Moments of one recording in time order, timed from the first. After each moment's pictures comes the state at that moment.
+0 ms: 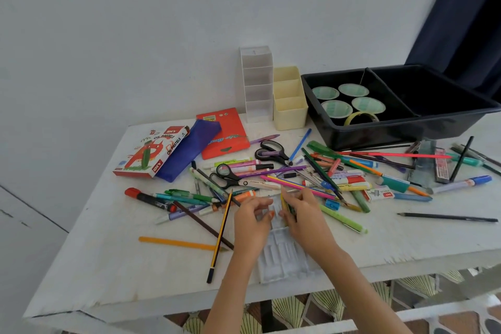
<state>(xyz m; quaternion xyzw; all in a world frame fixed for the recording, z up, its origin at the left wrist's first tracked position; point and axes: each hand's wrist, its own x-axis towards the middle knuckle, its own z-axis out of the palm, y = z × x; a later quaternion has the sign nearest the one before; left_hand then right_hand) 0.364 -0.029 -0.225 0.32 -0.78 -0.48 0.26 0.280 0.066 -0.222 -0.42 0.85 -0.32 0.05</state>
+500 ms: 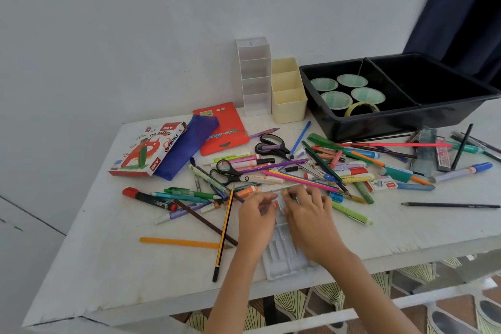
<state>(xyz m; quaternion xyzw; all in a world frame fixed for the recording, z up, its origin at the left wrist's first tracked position) 0.365 -0.030 -0.223 0.30 -0.77 -0.50 0.25 0.294 0.071 -0.224 -0.43 0.89 -0.10 -0.11</state>
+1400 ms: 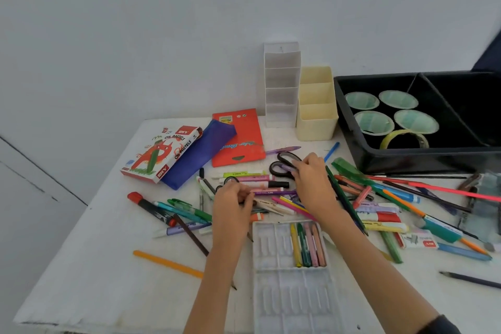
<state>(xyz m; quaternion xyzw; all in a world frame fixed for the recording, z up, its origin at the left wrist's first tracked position) 0.336 -0.095 -0.199 0.40 -0.81 -0.28 0.31 0.178 -0.031 -0.202 -0.44 0.87 -0.22 -0.03</state>
